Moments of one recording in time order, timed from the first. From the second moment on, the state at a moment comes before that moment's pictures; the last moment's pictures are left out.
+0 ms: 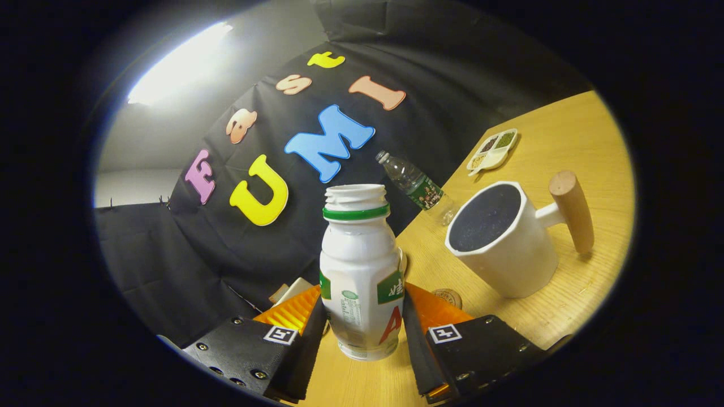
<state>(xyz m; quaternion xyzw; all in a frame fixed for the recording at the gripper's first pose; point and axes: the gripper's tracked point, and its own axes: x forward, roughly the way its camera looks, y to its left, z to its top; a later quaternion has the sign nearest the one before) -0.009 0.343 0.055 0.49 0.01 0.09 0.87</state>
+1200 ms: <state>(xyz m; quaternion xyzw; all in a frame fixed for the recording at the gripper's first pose) -0.003 0.344 0.071 0.68 -0.01 0.12 0.72</state>
